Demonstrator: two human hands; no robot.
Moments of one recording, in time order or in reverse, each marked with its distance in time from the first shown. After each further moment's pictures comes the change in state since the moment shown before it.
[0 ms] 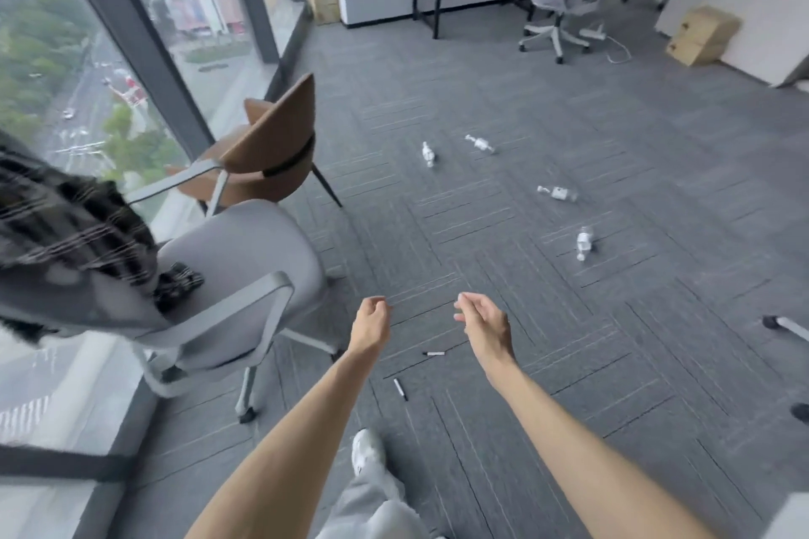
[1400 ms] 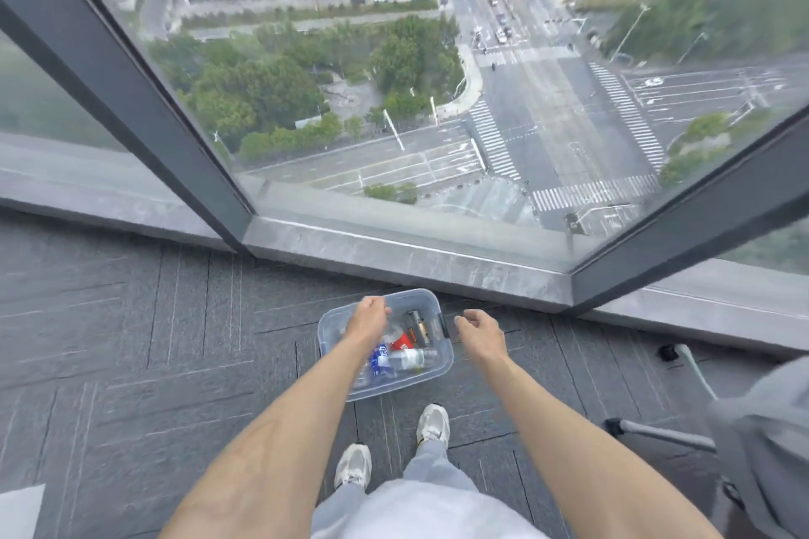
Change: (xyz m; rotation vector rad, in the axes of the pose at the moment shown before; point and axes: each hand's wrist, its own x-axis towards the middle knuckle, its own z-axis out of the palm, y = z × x) left_hand -0.468 -0.555 -0.552 -1.036 1.182 -0.612; right_hand -0.622 0.221 0.588 -1.230 -1.484 -0.326
